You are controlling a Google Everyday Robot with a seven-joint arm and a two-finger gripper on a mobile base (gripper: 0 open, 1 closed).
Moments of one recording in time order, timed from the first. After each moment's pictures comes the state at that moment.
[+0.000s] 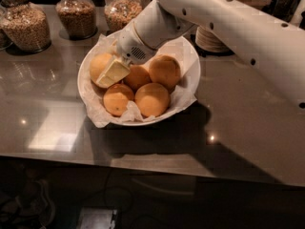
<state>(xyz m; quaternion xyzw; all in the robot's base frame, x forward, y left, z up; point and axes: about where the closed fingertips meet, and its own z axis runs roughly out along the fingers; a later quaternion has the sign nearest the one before) 0.573 0.118 0.899 -0.66 0.64 0.24 0.30</state>
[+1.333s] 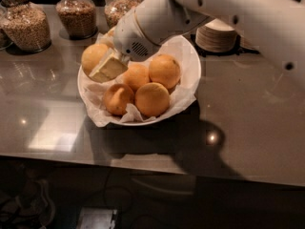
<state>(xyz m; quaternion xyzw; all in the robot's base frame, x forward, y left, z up) 0.530 0.118 0.947 -0.67 0.61 0.24 0.35</state>
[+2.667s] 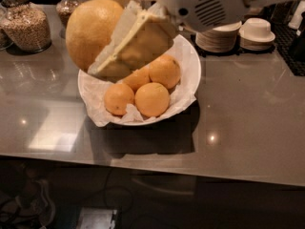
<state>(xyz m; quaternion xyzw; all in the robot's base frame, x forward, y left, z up) 0.401 0.052 1.120 -0.64 0.54 0.13 0.53</state>
